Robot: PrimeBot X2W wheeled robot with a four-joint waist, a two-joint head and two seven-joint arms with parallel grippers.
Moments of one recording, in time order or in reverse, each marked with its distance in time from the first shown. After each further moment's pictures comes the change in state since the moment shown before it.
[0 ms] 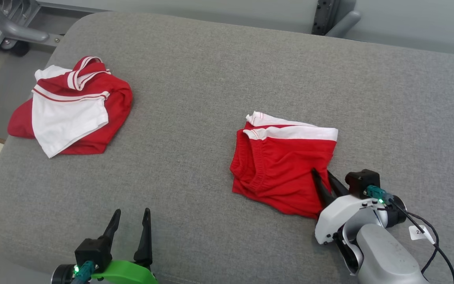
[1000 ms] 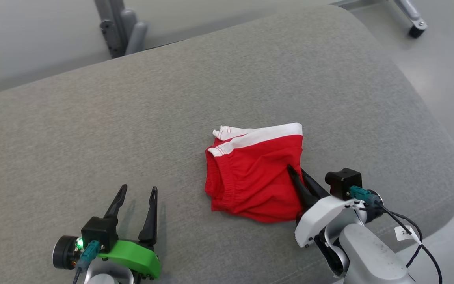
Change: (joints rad) left arm -0.077 -0.001 -0.001 -0.015 0.086 -0.052 0.000; right arm 0.021 -0.002 0.151 -0.137 0.116 0.001 0.002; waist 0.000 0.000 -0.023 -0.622
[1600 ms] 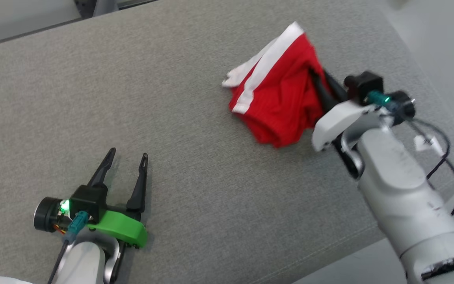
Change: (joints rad) left arm -0.111 0.073 -0.035 -0.023 0.029 -0.008 0.000; right arm -0.353 -0.006 -0.121 0.135 -0.193 0.000 0.000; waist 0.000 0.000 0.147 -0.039
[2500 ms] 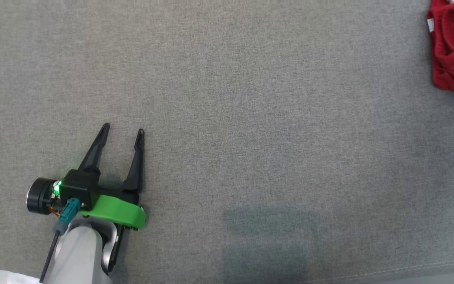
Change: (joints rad) left arm -0.062 -0.011 0.034 -0.053 0.008 -0.001 -0.004; right arm -0.192 -0.219 -0.858 0.089 -0.551 0.000 0.002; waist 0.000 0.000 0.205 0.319
